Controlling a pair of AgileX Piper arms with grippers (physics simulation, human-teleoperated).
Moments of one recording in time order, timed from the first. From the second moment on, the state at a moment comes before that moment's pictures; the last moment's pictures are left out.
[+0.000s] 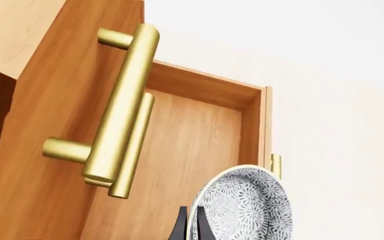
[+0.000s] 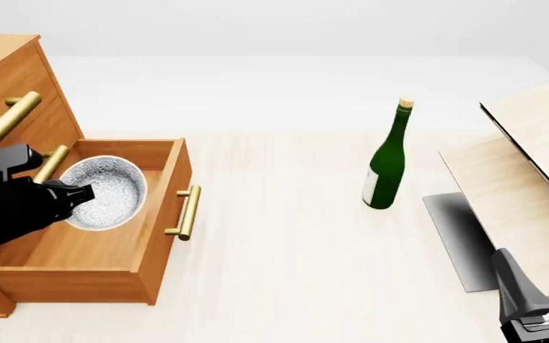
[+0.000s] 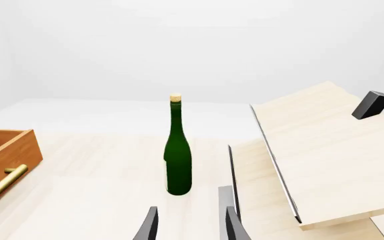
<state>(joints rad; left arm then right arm) 0.04 1.13 -0.57 0.14 -0.24 0.08 0.02 0.00 -0.01 0.00</state>
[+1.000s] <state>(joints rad) 0.10 1.21 -0.52 0.06 -0.21 0.08 0.02 0.00 -0.01 0.00</state>
